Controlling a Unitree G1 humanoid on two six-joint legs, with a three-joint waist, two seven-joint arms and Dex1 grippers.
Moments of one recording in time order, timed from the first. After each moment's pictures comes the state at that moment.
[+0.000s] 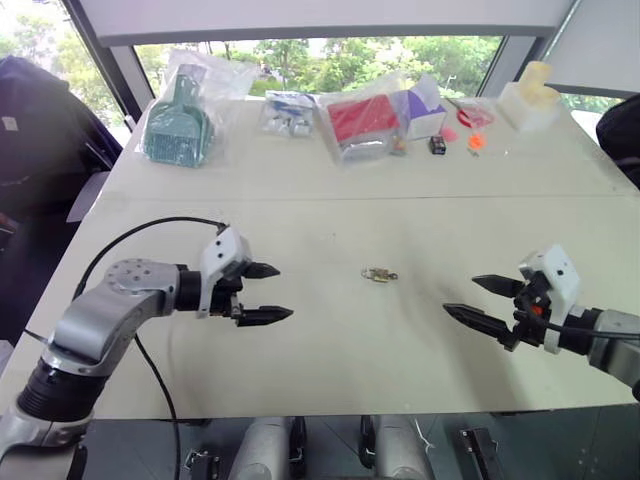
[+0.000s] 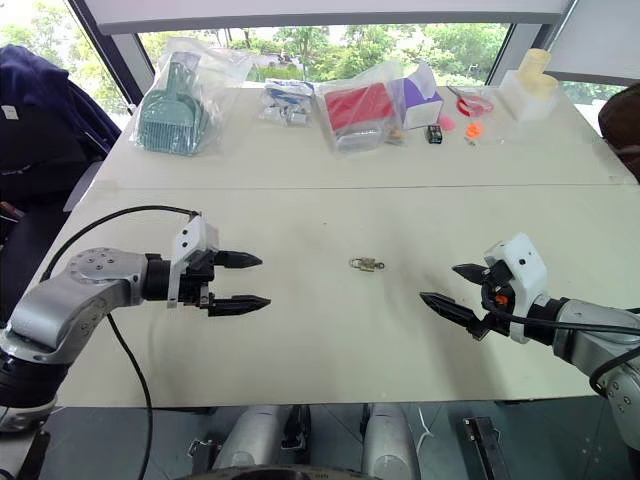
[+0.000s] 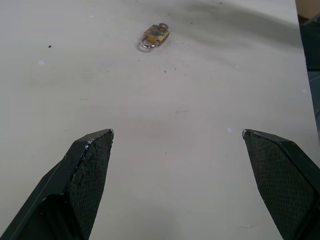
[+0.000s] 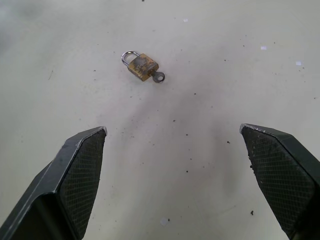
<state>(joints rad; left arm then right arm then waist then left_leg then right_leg) -0.35 0.79 -0.08 -0.33 -0.53 0.72 -1.04 0.12 -0.88 -0.44 -0.54 0.74 0.89 0.71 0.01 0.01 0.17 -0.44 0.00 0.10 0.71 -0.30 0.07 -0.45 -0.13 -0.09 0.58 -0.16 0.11</state>
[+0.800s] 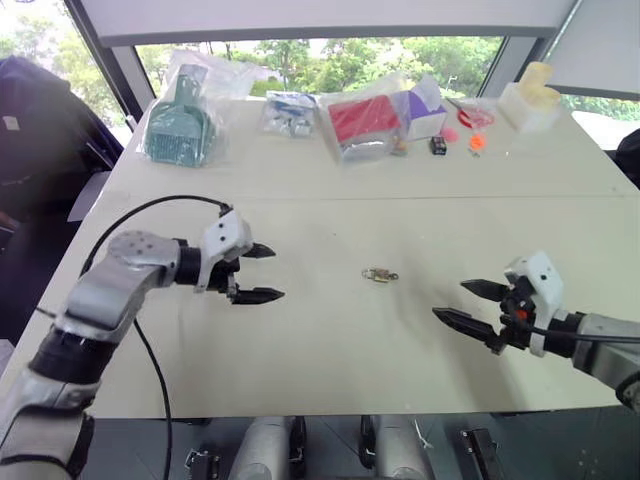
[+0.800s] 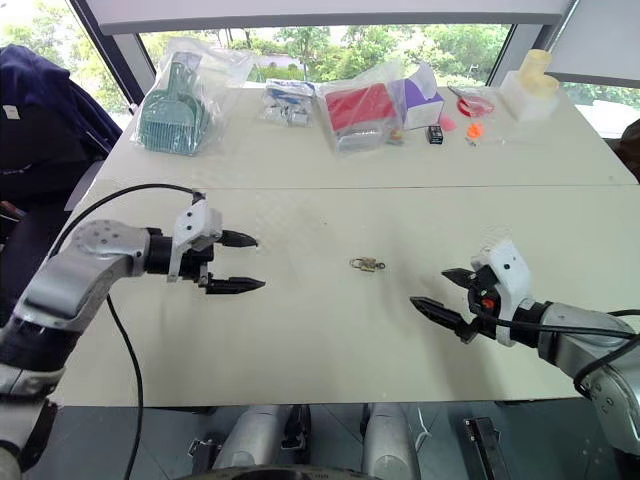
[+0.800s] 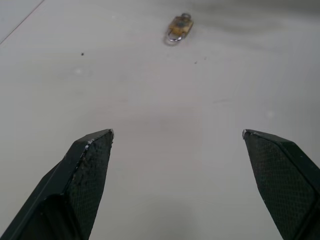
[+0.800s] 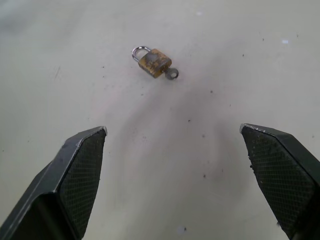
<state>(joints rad) -0.58 0.79 -0.22 -0.02 -0.30 0.43 -1.17 0.09 -0.85 -0.36 -0.54 0.72 0.88 0.69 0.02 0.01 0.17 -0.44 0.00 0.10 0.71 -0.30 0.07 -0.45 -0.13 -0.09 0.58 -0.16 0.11</state>
